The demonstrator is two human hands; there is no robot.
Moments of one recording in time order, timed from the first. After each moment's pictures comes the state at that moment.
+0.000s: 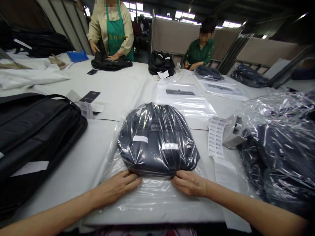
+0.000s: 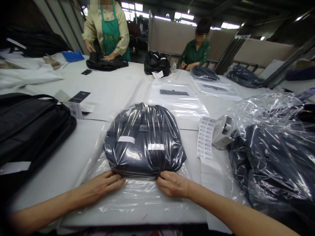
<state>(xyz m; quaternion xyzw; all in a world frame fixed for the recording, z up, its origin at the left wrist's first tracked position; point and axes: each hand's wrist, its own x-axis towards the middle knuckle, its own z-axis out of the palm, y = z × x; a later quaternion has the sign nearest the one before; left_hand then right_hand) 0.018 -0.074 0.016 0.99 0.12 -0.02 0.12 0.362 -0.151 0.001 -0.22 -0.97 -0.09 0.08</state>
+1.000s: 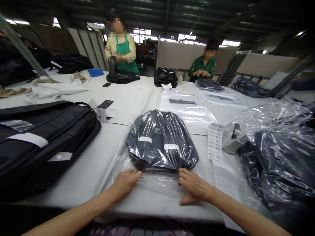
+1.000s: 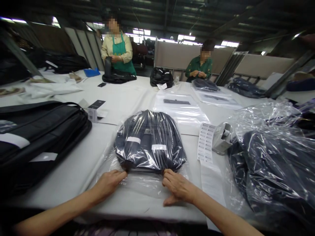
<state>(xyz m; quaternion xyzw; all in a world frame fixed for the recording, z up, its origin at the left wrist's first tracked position) 0.036 -0.107 0.009 0.91 0.40 -0.06 0.11 0.365 -0.173 -0.003 -0.33 -0.93 0.08 0.14</state>
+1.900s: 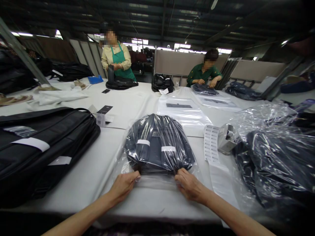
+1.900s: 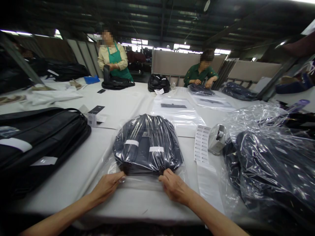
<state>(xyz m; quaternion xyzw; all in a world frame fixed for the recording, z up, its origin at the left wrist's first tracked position) 0.034 -0.108 -0.001 0.88 0.41 0.10 0.23 0.357 -0.182 -0.001 -0.41 -0.89 0.03 0.20</state>
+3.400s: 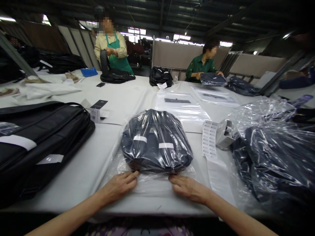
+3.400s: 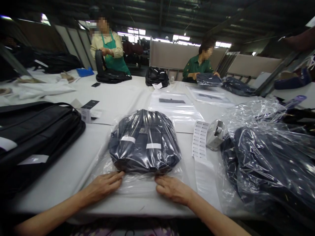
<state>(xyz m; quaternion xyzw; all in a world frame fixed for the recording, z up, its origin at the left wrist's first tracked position) 0.013 -0.106 -0.012 0.98 0.19 0.03 0.01 0.362 -0.192 0.000 -0.32 -0.94 0.05 0.11</state>
